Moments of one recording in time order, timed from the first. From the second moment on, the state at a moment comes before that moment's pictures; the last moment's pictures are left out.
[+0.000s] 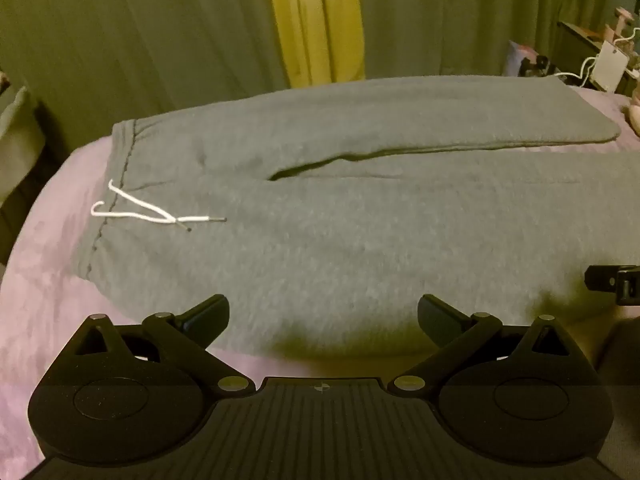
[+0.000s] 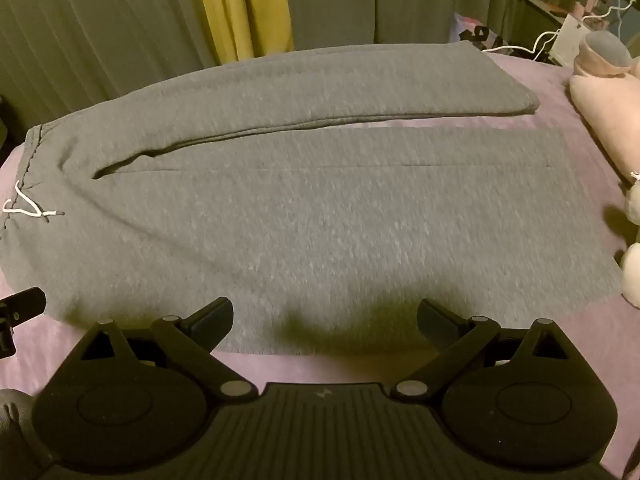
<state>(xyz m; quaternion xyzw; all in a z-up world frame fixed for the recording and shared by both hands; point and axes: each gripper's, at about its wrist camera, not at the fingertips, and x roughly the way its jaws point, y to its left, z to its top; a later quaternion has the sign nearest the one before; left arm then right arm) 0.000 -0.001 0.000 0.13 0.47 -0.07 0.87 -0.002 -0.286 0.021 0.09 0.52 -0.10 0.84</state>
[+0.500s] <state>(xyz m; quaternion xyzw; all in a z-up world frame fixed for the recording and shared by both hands) -0.003 0.004 -0.007 0.12 0.47 -0.06 0.87 -0.001 -0.286 0.024 0.10 0.52 -0.10 0.84</state>
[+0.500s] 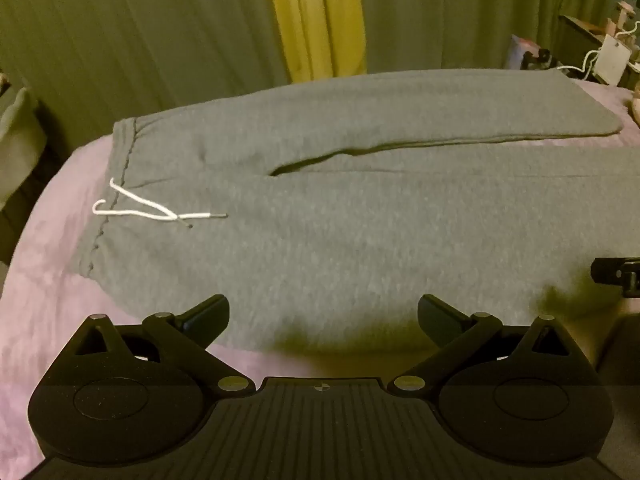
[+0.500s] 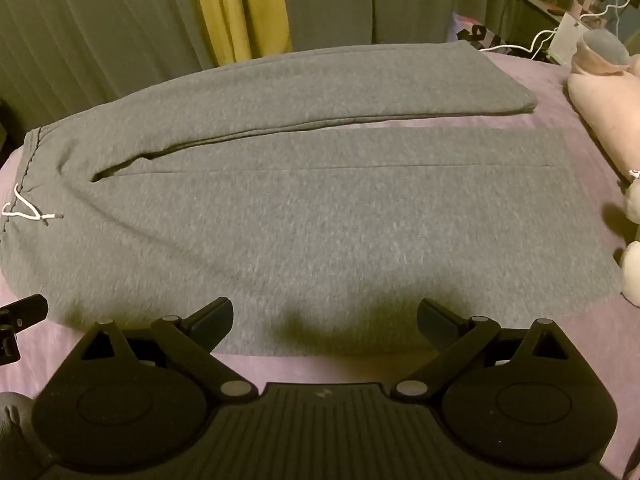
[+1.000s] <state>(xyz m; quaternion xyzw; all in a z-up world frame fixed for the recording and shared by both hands) 0.000 0.000 -0.009 0.12 0.48 -0.06 0.87 -0.002 -0.289 0.024 0.10 0.52 -0.10 0.84</state>
